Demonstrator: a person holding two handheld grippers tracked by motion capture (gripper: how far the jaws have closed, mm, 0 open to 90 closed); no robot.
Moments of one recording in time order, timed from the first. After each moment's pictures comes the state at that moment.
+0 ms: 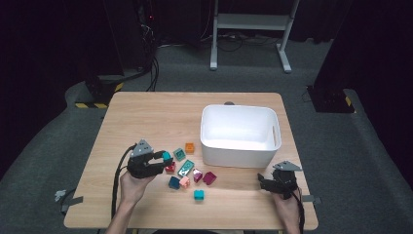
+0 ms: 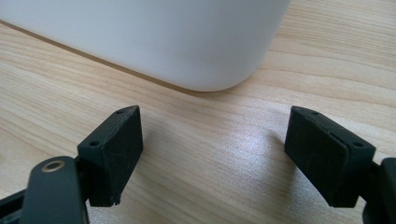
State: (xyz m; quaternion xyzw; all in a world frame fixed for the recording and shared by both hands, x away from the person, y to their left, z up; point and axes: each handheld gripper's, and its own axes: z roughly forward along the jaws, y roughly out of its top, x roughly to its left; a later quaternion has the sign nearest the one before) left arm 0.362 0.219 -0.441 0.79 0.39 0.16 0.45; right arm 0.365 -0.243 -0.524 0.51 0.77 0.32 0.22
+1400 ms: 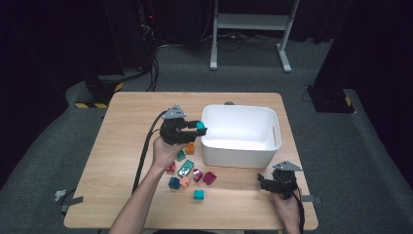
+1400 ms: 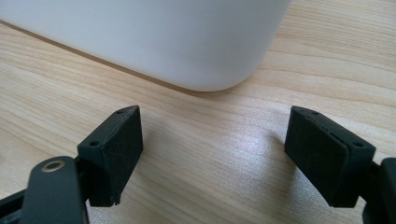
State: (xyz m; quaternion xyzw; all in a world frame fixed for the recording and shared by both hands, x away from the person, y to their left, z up) left arm 0.440 0.134 -0.380 0.79 0.32 0.11 0.51; right arm 0.365 -0.243 -0.524 0.51 0.77 0.32 0.22
